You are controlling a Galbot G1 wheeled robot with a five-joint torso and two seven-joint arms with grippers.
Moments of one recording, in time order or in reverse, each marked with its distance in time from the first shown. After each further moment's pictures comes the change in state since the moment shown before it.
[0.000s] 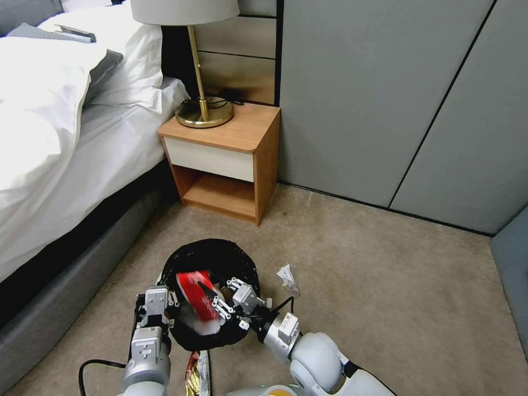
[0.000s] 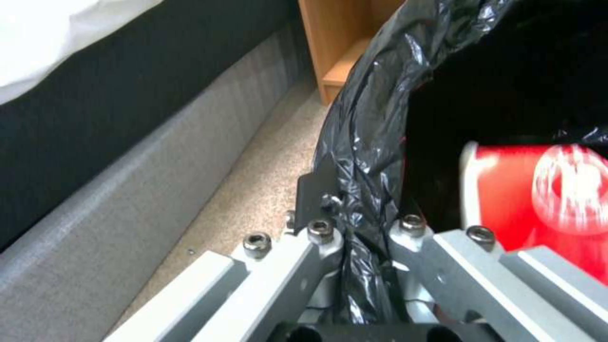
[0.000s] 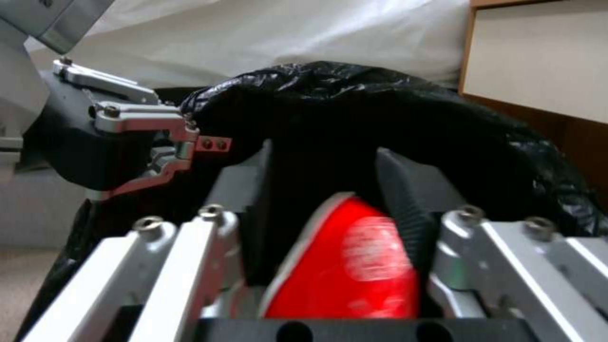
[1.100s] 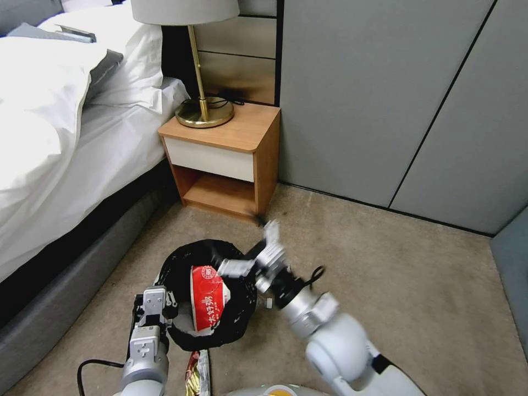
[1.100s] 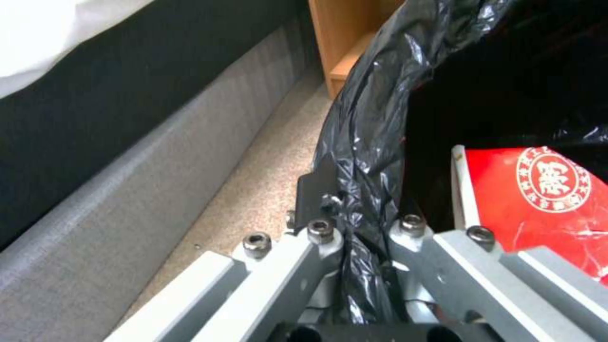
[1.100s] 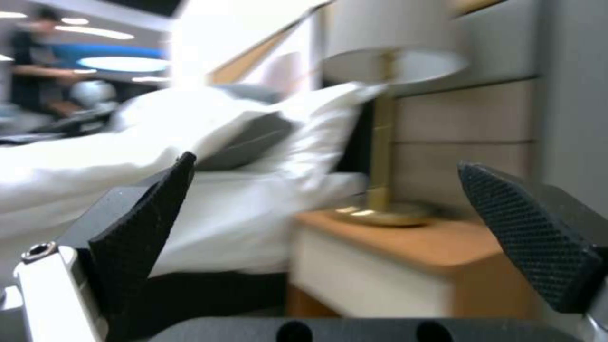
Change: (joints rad) left arm -0.008 0.003 -0.020 0.015 -0.015 0.002 0.000; right arm -0.129 0.041 0.244 0.441 -0.135 -0.015 0.225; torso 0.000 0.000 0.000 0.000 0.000
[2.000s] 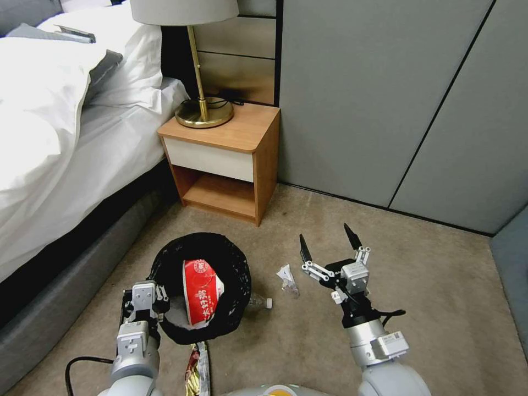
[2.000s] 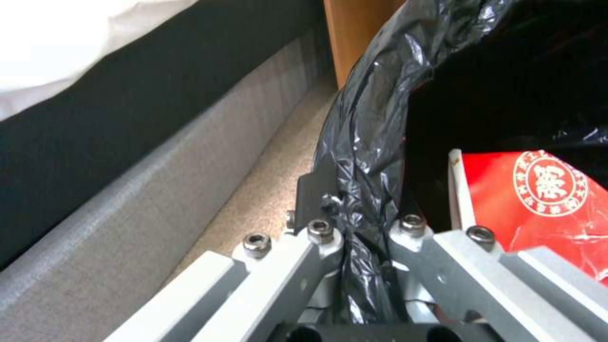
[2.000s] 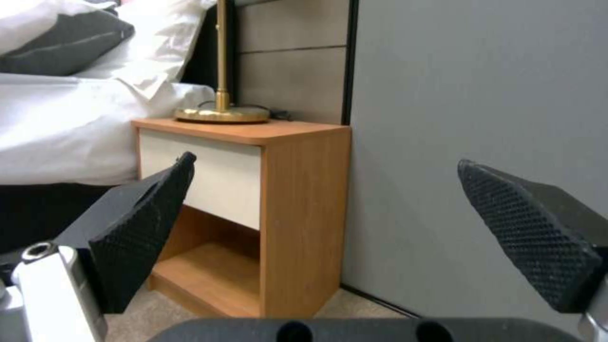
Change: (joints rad) left arm 0.000 0.012 -0.038 -0.028 -0.047 0.007 -0.001; right arm -0.236 0.012 0.254 -0.063 -0.008 0.059 0.070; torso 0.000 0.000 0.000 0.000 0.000
